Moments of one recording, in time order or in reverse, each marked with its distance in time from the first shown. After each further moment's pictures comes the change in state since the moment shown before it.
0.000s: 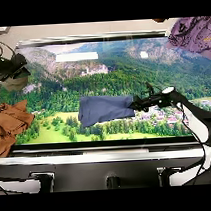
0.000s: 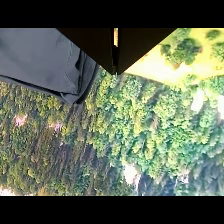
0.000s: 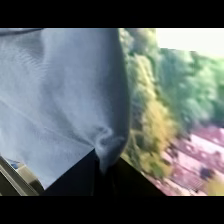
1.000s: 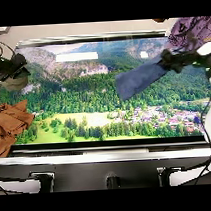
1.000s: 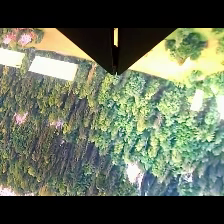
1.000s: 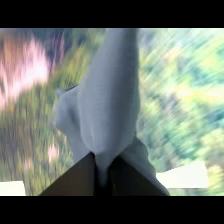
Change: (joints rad) left arm 0.000 0.000 0.000 0.002 0.000 0.000; right arm -0.209 0.048 0.694 -0.404 0.019 0.527
